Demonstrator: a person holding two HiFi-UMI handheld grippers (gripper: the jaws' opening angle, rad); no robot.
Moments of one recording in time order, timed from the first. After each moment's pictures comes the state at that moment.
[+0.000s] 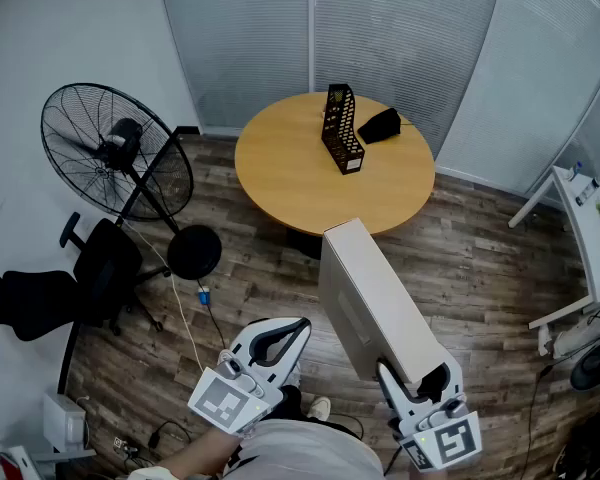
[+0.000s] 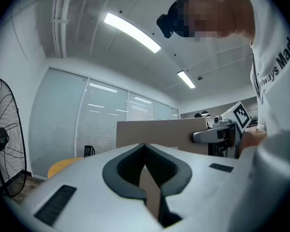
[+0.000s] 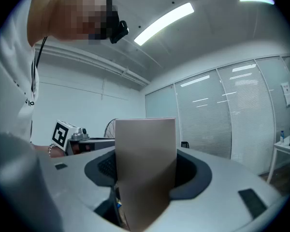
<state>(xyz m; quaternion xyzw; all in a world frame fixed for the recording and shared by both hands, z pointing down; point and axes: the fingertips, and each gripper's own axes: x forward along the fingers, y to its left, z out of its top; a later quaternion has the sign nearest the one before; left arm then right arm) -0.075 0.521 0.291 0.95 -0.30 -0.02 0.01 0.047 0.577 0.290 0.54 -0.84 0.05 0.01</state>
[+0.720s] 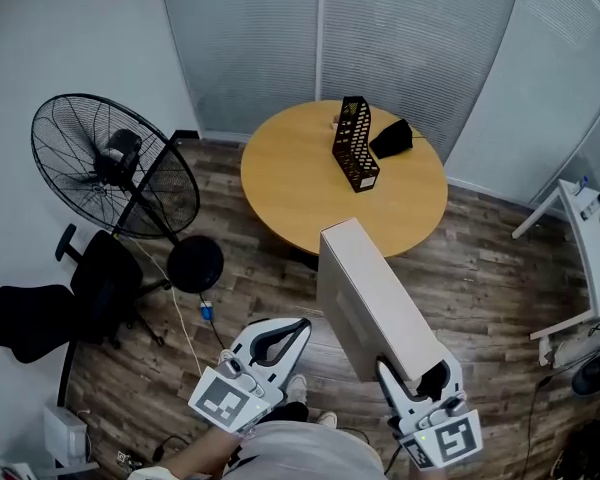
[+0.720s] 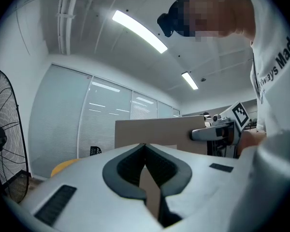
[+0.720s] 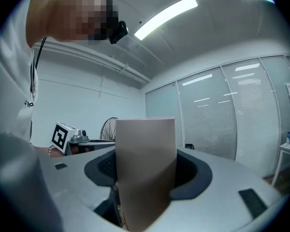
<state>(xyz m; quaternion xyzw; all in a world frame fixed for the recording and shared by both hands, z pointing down) -0.129 0.408 0.296 0.95 -0.30 -0.03 0.02 -0.010 0.462 0.287 0.54 -0.84 0.04 0.02</state>
